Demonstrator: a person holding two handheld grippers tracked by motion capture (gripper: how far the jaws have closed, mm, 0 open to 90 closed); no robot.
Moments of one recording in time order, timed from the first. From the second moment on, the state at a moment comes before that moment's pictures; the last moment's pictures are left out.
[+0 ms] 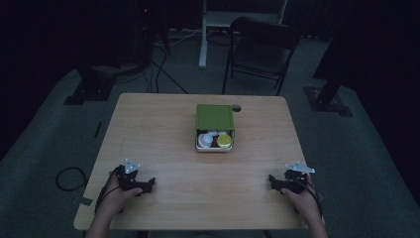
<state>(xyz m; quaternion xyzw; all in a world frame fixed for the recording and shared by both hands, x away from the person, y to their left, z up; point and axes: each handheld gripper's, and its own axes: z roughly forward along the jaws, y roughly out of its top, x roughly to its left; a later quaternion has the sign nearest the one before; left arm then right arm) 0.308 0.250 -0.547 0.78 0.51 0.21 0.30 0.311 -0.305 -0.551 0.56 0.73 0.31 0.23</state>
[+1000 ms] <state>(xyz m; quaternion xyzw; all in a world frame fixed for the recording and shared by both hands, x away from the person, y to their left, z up) 0.308 0.250 -0.547 0.78 0.51 0.21 0.30 0.326 -0.276 -0.547 0.50 0.76 0.28 0.30</state>
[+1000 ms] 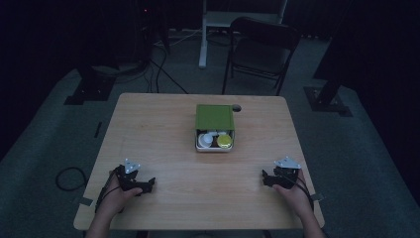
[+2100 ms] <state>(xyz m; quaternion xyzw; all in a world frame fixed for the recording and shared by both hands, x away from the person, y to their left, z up) 0.308 0.250 -0.547 0.78 0.51 0.21 0.30 0.343 -0.186 -0.522 0.34 0.82 0.26 0.38</state>
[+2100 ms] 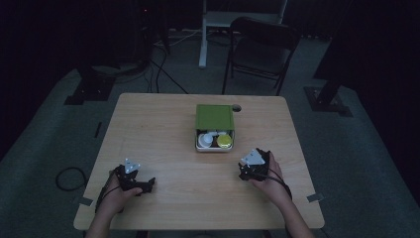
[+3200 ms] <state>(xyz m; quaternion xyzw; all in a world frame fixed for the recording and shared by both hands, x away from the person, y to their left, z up) 0.308 0.250 -0.547 0.78 0.51 0.21 0.30 0.336 -0.111 -0.525 0.14 0.84 0.20 0.48</state>
